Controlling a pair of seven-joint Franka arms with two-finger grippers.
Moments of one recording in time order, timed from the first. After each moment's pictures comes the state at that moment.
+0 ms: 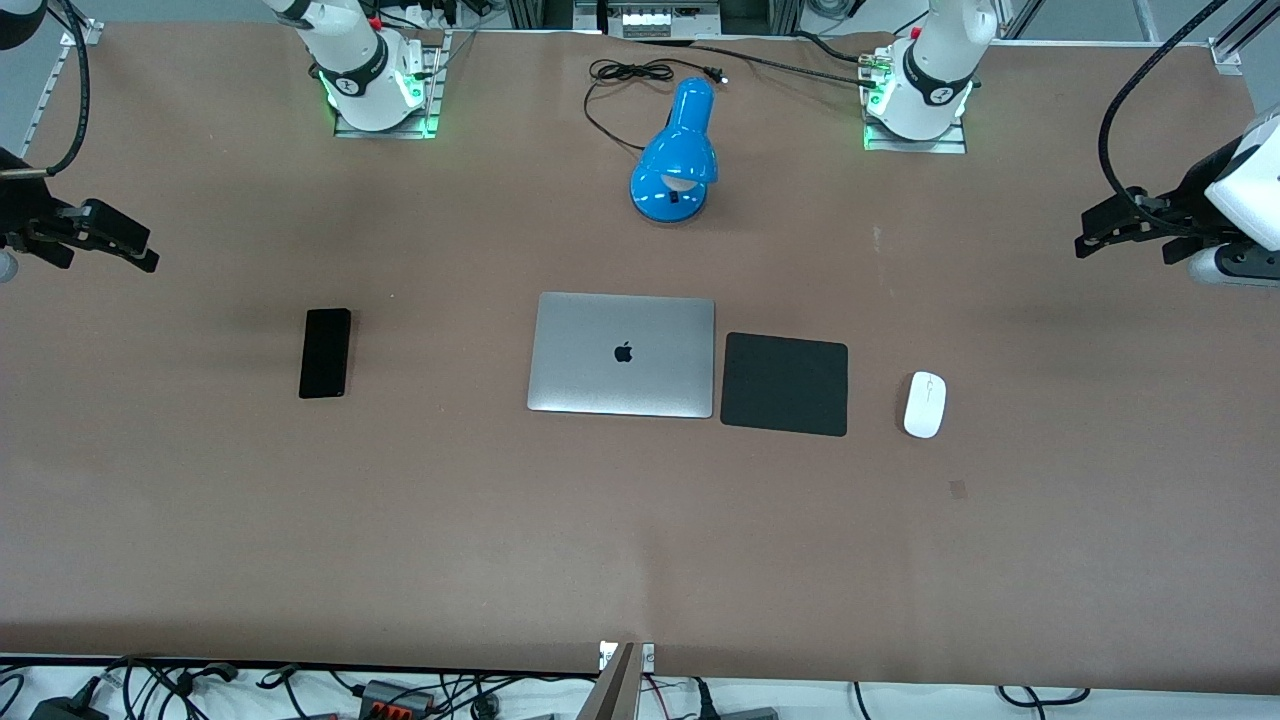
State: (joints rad) left arm 0.04 0.05 -0.05 -1.52 -0.04 1.49 0.03; right arm -0.01 0.00 -0.04 -1.65 0.01 1.68 -0.01
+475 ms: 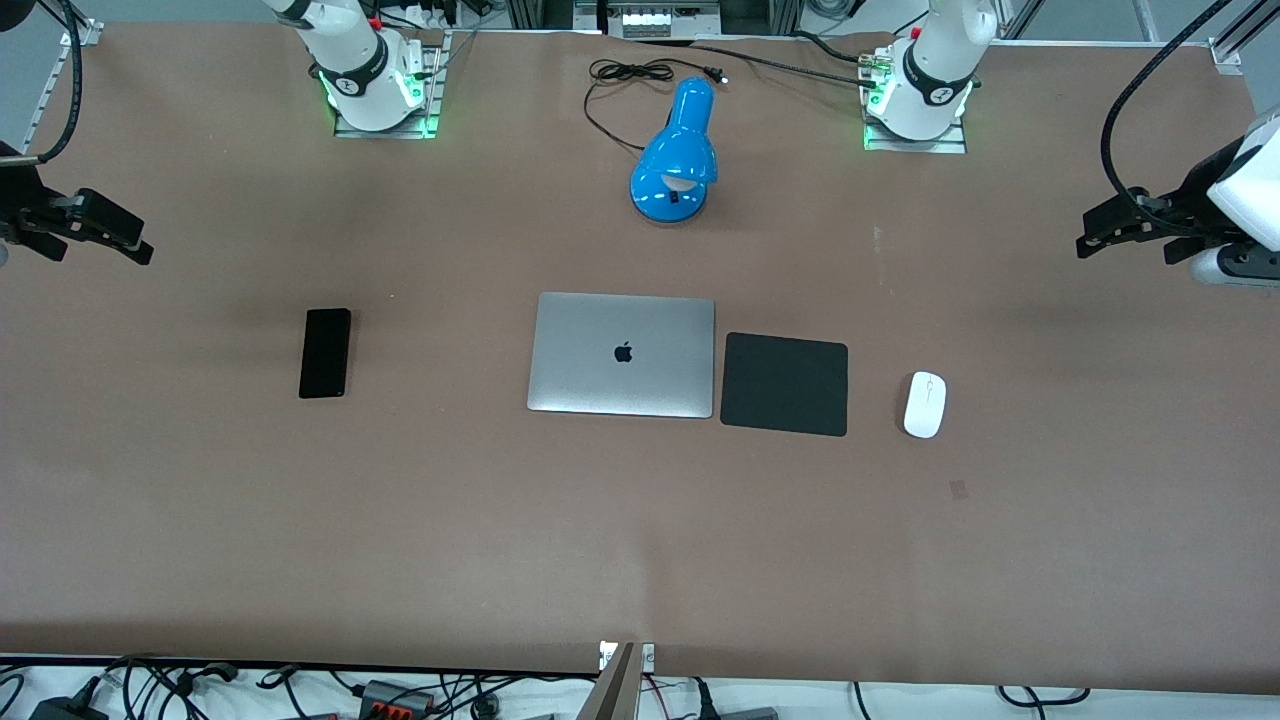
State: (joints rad) left arm 0.05 0.06 -0.05 -1.52 -0.04 1.50 0.03; right arm -0.01 -0.02 -0.04 -1.66 0.01 1.67 -0.01
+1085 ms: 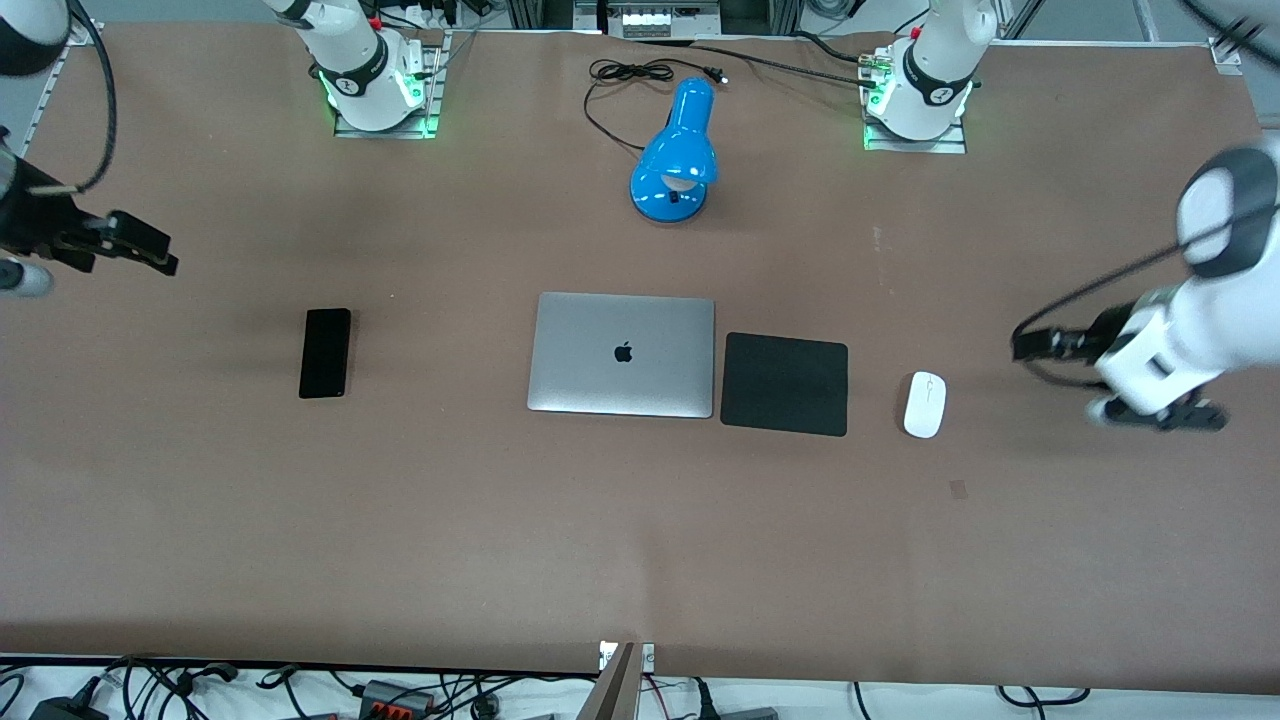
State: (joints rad) left arm 0.05 0.41 -0.05 -1.51 -0.04 1.70 0.04; right arm -0.01 0.05 -0.03 -1.69 -0.01 1.69 -0.01
